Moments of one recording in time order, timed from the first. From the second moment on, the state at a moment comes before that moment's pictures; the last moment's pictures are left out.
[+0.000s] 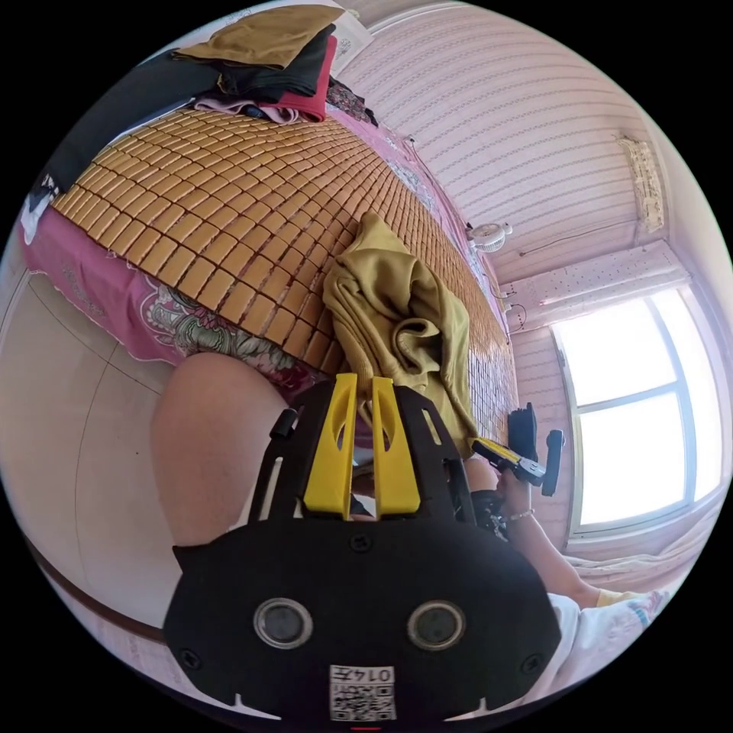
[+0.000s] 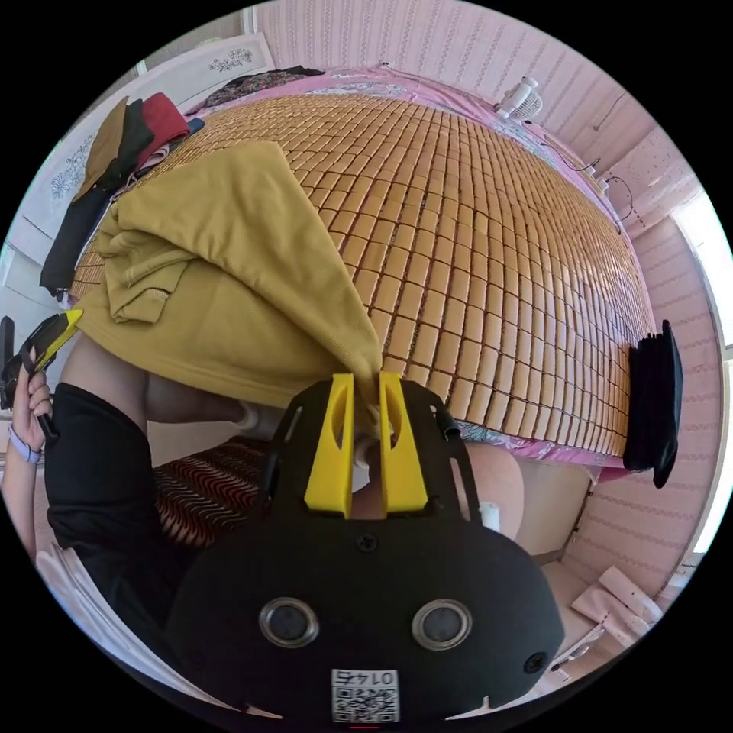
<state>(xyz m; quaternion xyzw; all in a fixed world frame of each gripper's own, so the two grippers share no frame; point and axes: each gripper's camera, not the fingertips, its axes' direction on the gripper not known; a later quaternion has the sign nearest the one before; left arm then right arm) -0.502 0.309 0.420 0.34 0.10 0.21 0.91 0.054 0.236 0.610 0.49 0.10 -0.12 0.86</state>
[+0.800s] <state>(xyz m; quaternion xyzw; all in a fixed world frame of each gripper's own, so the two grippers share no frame) -0.468 0.634 0.156 0.64 0.09 0.46 0.62 0.134 0.719 0.369 0.74 -0.25 -0.36 0.51</state>
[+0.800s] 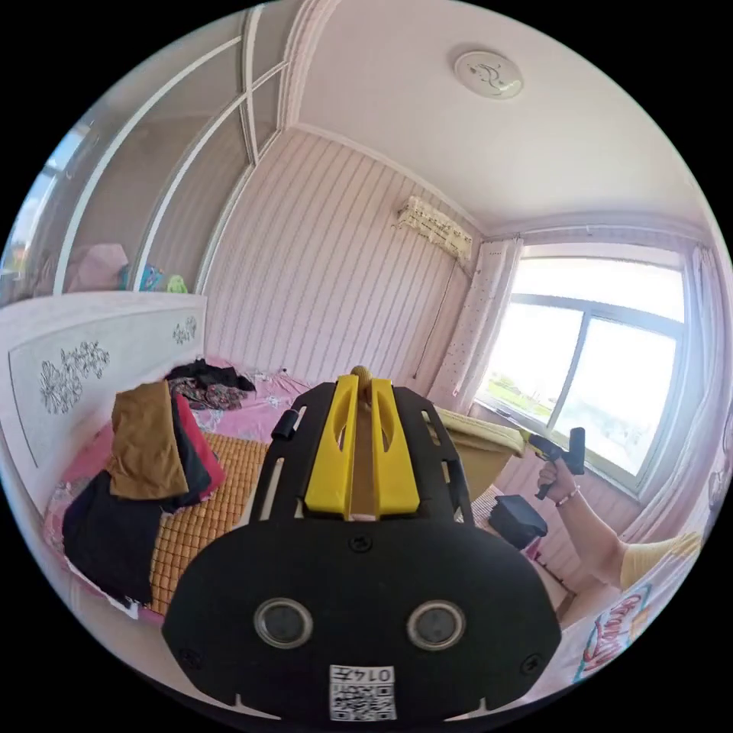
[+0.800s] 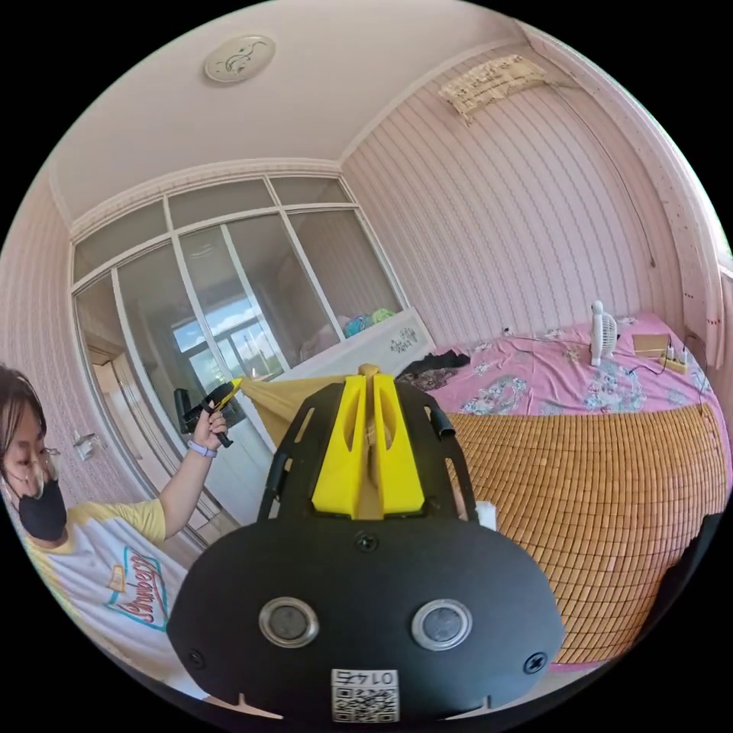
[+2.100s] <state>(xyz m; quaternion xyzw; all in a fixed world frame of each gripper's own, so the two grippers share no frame) -0.372 0.594 0.094 0.58 0.11 0.40 0.71 0.096 0.765 0.191 0.74 -0.09 -0.27 0.61</state>
